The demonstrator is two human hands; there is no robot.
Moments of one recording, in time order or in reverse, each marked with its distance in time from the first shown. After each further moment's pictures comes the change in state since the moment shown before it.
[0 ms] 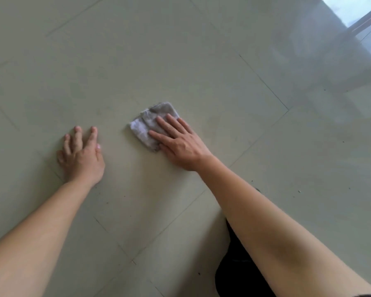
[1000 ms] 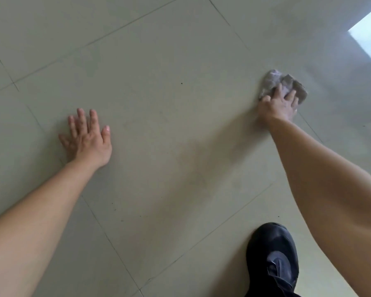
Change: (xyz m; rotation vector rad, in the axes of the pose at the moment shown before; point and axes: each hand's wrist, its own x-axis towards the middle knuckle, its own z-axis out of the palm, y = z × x) left_hand 0.076 -0.011 -0.025 0.019 0.004 -0.107; right_hand 0.063 0.165 -0.095 0.187 0.155 1.172
